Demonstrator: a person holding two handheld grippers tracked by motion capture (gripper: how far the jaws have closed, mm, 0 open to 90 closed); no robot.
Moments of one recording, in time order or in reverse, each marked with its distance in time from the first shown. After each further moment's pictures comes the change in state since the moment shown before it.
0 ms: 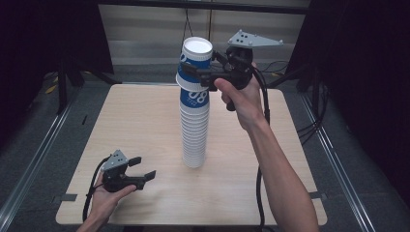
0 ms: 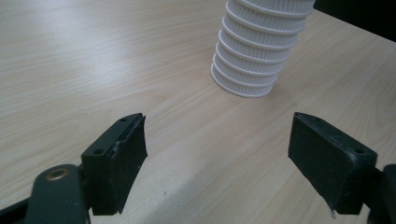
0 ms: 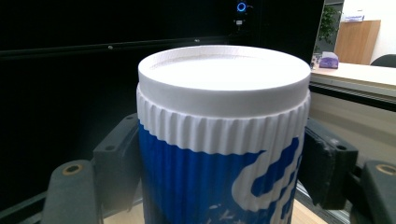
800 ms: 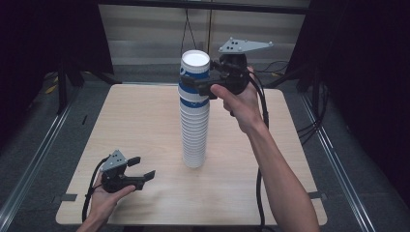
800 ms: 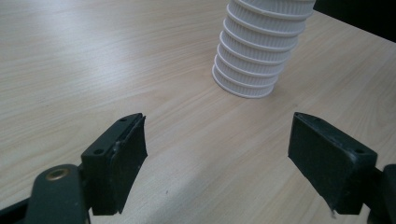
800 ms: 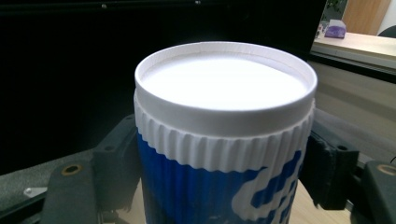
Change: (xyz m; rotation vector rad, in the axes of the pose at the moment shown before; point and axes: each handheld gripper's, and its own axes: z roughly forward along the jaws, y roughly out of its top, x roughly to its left) left arm 0.000 0.000 -0.002 -0.008 0.005 -0.001; right arm 0.001 -0.010 0.004 0.145 -0.003 -0.026
